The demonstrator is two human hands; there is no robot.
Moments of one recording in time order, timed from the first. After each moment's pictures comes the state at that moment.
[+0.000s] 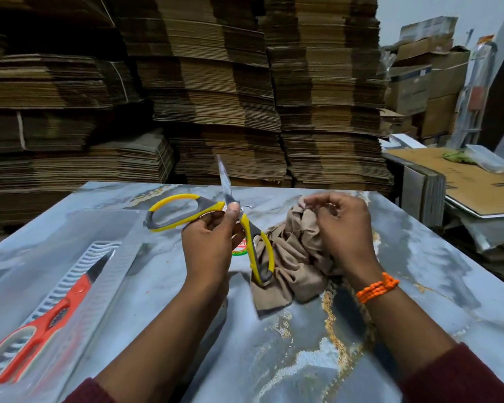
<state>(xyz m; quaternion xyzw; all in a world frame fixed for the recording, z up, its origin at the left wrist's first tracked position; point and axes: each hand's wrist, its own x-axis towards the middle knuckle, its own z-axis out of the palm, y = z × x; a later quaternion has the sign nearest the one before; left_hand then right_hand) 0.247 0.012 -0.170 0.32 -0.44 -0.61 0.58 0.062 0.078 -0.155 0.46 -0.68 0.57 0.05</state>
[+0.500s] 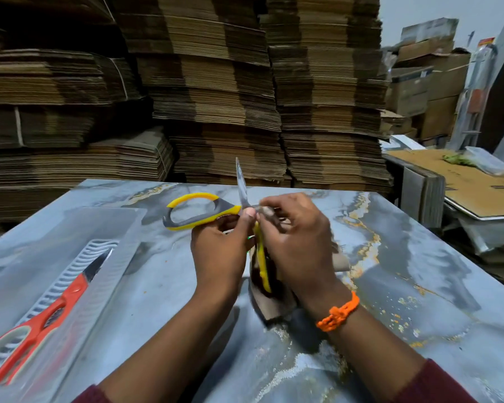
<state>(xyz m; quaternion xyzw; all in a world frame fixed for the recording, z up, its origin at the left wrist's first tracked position) 0.238 0.018 -0.175 0.32 -0.49 -0.57 0.58 0.137 0.072 -0.161 0.55 -0.61 0.54 0.18</state>
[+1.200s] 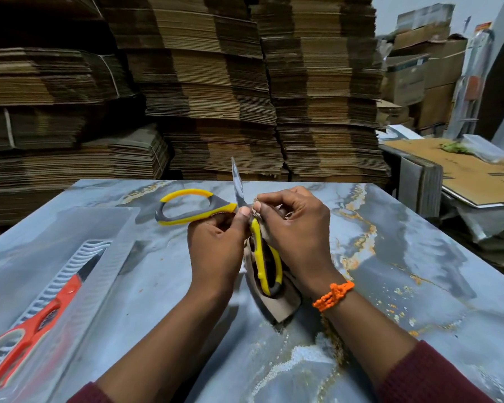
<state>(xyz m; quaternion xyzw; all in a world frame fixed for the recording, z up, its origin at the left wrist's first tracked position) 0.238 0.019 -0.180 0.31 -0.56 -0.51 0.58 0.124 0.064 -0.160 0.50 -0.62 0.60 0.07</state>
